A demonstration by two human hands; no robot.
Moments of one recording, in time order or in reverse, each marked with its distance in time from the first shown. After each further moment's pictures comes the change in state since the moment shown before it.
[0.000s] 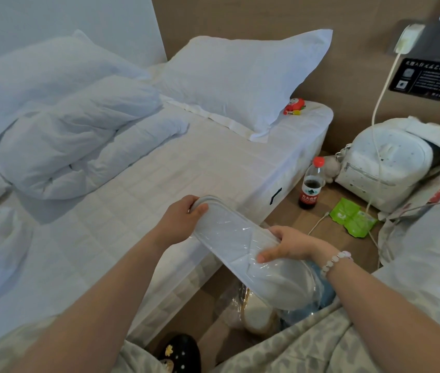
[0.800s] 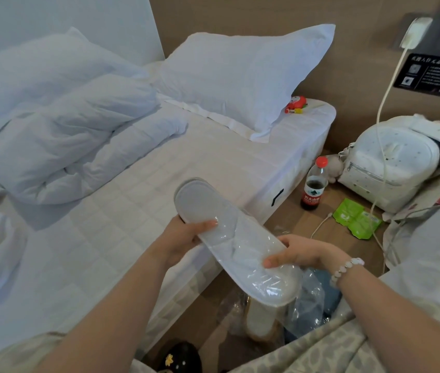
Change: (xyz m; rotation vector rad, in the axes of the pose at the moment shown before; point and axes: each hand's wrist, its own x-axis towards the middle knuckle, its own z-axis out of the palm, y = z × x) left_hand 0.005 -0.015 0.016 -0.817 -0.113 -0.275; right_hand 0.002 0.003 -0.005 0.167 -0.168 0.015
